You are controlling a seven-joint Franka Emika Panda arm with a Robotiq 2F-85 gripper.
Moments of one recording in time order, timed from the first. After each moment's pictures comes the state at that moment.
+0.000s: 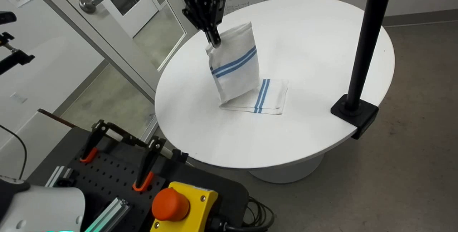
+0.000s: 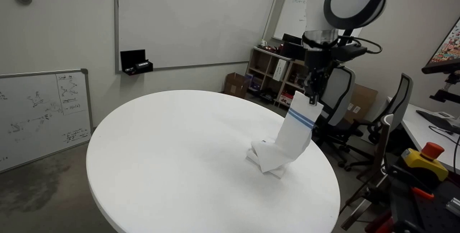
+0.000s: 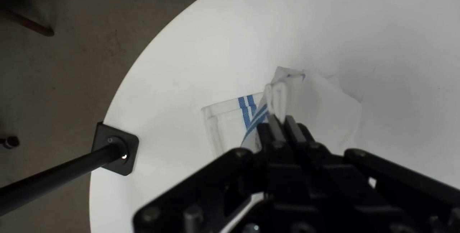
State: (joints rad) arm -0.09 0.31 -0.20 -2.22 -0.21 2.29 0.11
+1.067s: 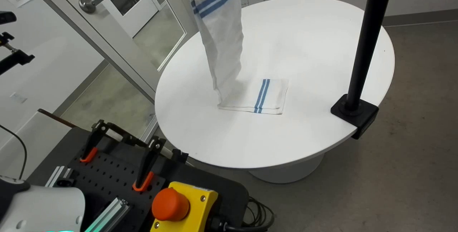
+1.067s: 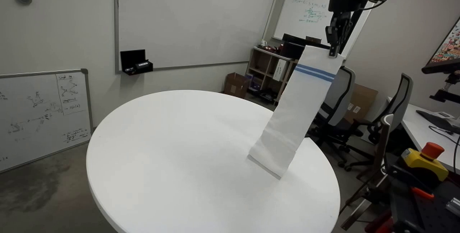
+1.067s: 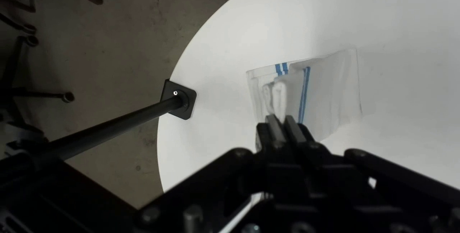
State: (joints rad) arm -0.09 0.01 -0.18 -2.19 -0.35 2.07 0.12
